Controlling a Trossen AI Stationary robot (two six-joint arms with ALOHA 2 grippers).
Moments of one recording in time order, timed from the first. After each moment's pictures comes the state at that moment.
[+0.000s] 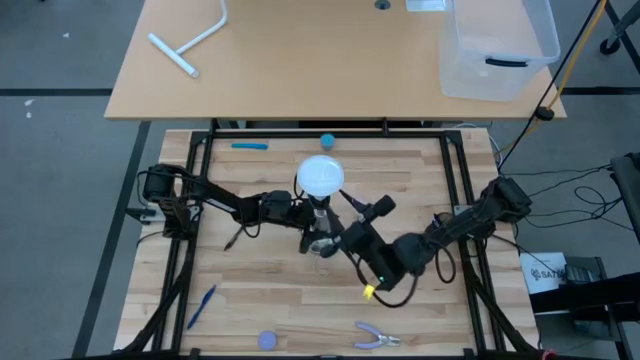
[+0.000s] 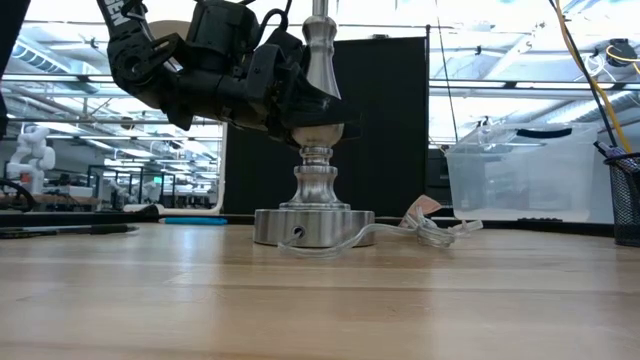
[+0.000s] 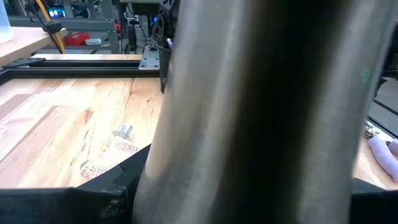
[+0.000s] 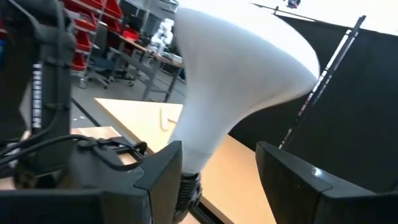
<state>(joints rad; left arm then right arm) 0.02 1.82 0.68 0.88 0.21 0.00 0.49 1.75 1.38 0.89 1.41 -0.85</state>
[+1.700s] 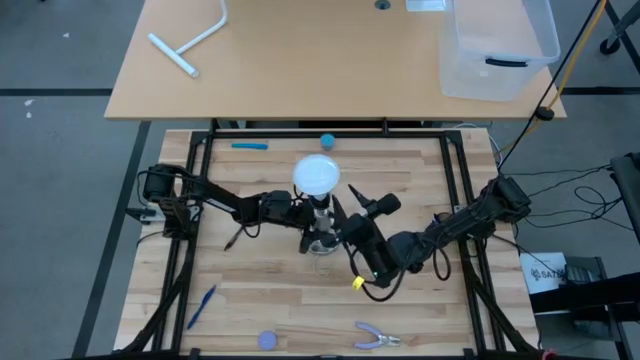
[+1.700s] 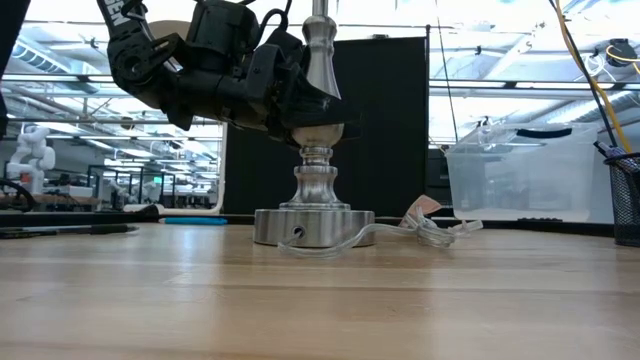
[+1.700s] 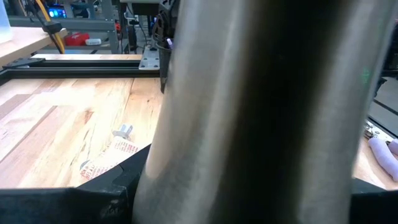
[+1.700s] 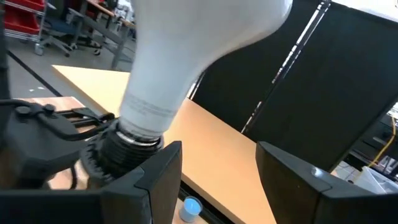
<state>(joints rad) 0.02 1.82 0.68 0.88 0.21 0.00 0.46 1.75 1.38 0.81 1.57 -0.83</state>
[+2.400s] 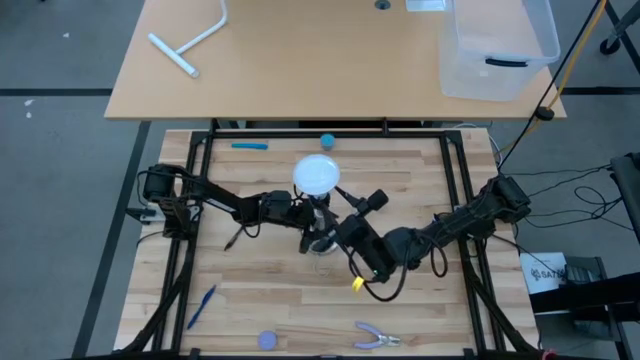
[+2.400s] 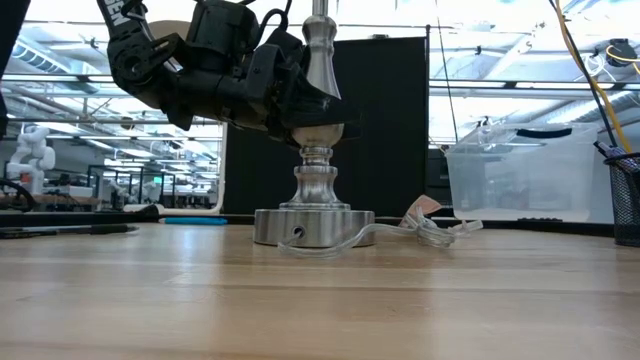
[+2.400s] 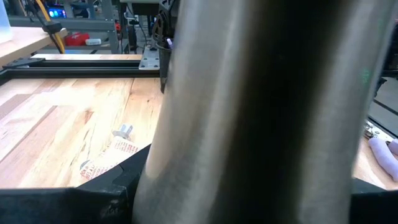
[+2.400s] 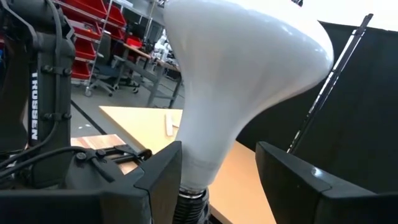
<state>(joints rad) 0.02 1.82 0.68 0.88 0.21 0.00 0.44 1.75 1.38 0.81 1.34 -0.74</state>
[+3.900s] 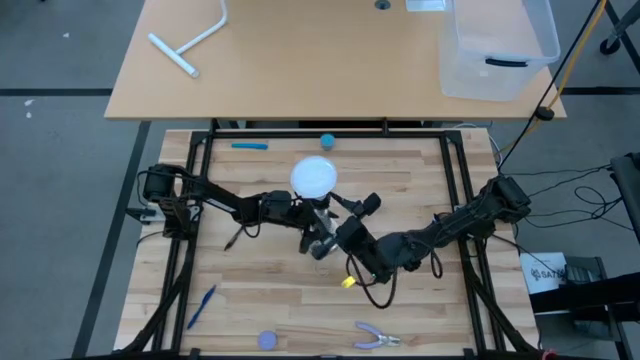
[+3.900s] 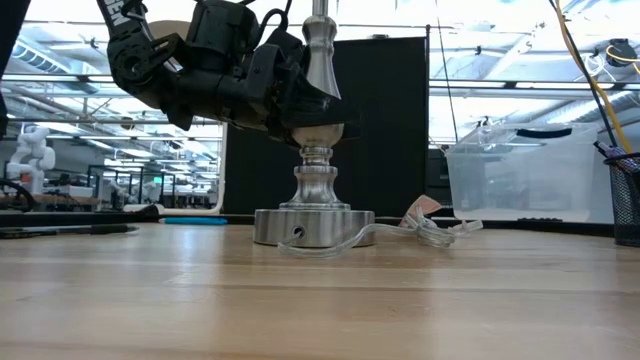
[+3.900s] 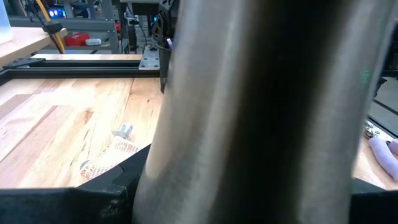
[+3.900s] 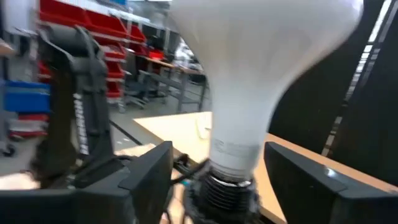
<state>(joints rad) 0.02 1.82 0.68 0.88 0.21 0.00 0.44 1.75 1.38 0.65 1.26 -0.39</state>
